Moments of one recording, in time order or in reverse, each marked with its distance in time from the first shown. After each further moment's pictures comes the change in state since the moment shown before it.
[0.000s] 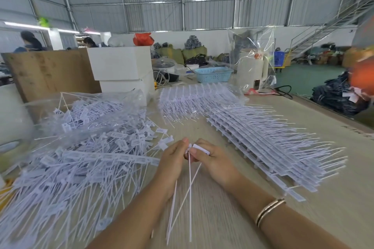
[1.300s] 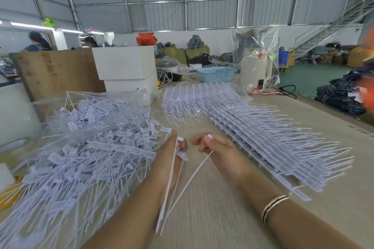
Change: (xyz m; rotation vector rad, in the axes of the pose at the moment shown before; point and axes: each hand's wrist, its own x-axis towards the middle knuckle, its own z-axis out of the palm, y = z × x) left_hand 0.009 0.010 -0.013 -0.177 -0.058 -0.083; right_hand -0.001 -0.007 -0.005 0.219 0.032 0.017
